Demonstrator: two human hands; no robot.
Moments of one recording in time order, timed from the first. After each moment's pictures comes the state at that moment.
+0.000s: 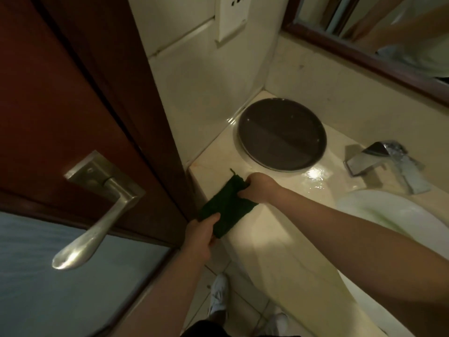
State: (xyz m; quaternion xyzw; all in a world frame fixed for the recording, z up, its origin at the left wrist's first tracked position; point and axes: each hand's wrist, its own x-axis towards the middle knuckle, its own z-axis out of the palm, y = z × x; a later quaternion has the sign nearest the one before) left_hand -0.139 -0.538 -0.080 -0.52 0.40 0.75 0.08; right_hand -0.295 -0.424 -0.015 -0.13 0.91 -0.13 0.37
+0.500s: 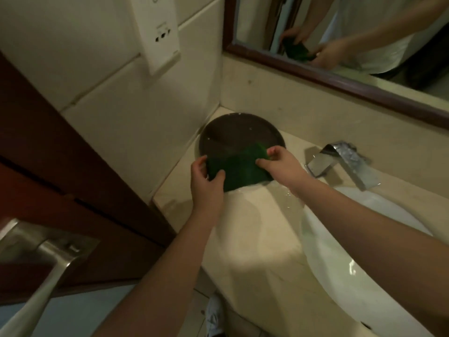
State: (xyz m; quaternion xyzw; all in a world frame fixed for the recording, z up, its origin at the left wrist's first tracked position) left_hand -0.272 -0.488 0.015 -0.27 0.61 0.74 -0.08; right_hand -0.356 -0.328 0.041 0.07 0.87 -0.46 0.16
